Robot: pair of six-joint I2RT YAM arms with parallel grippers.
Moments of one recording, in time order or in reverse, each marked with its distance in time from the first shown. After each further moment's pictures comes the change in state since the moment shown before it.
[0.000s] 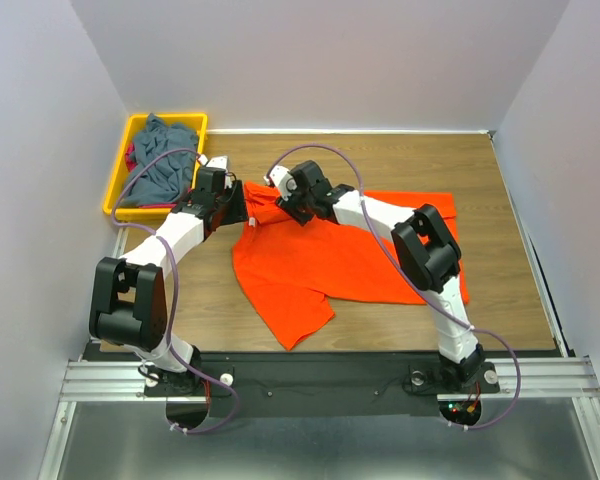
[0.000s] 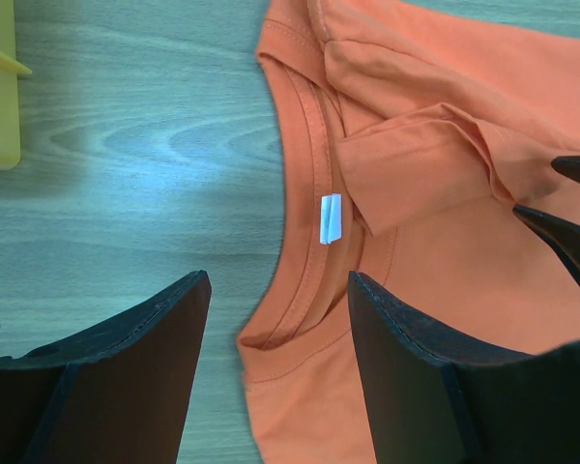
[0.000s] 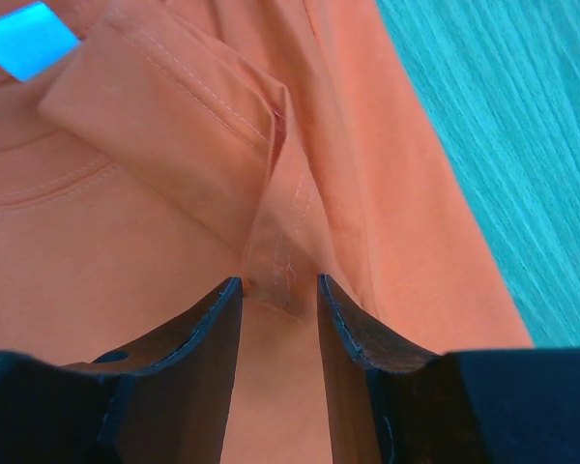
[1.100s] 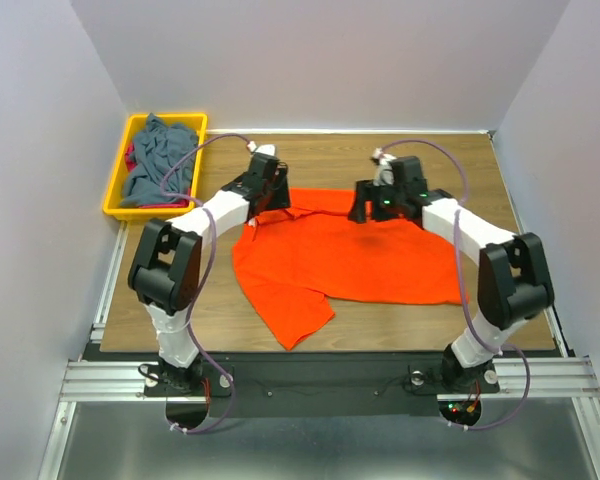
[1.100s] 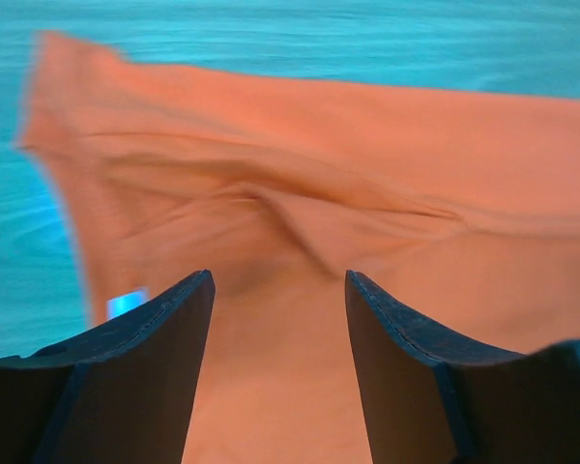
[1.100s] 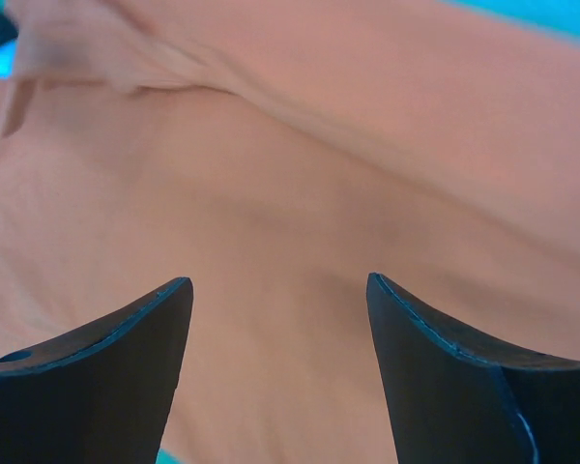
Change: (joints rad) left arm -0.238 0.315 0.309 0.011 -0.104 -0.122; right arm -0.407 -0.566 -0.586 0.015 -0.259 0.592
